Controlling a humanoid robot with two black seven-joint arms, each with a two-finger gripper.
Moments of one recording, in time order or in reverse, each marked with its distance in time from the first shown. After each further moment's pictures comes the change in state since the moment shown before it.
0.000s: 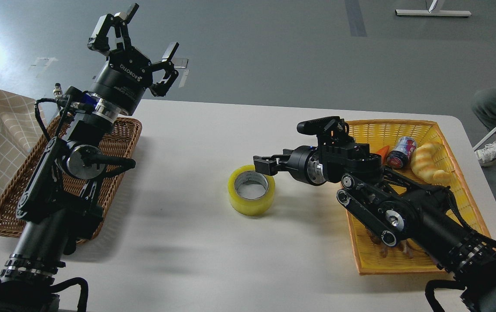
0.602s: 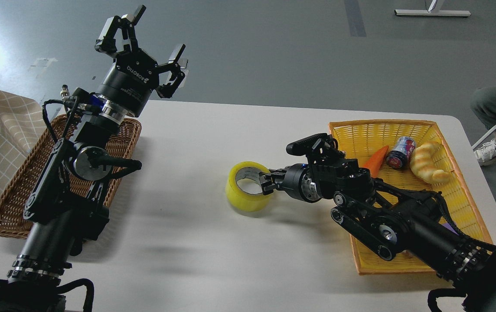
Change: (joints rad) left arm 0.000 -0.027 0.002 -0.001 0.015 0.001 0.000; right arm -0.020 0.000 -0.148 -0.011 -0.018 -0.001 -0.002
